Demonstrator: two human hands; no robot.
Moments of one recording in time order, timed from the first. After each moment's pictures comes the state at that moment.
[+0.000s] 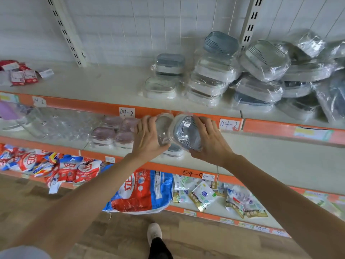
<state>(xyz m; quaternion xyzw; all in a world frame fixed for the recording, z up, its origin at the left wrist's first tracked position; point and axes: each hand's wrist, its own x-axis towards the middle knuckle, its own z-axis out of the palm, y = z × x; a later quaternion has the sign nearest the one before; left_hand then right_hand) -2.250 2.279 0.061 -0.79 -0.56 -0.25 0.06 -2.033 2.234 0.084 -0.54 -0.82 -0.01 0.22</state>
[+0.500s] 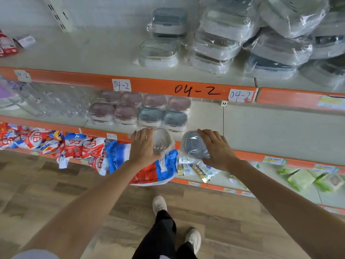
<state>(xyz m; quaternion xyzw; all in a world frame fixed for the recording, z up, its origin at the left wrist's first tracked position) -2.282 2.249 -0.041 -0.80 -0.60 -0.08 -0.02 -2.020 2.208 -0.022 -0.59 -0.80 0.10 0.03</state>
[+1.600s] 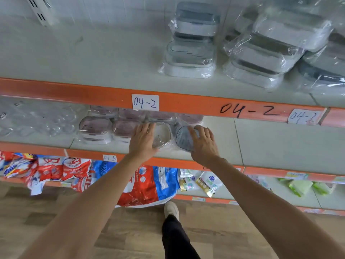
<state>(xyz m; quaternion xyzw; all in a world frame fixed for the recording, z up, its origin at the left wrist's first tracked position) -2.352 2.399 -0.075 -0.83 -0.55 -0.06 -0.05 -2.143 2.343 -0.072 -0.68 -0.73 0.03 0.04</state>
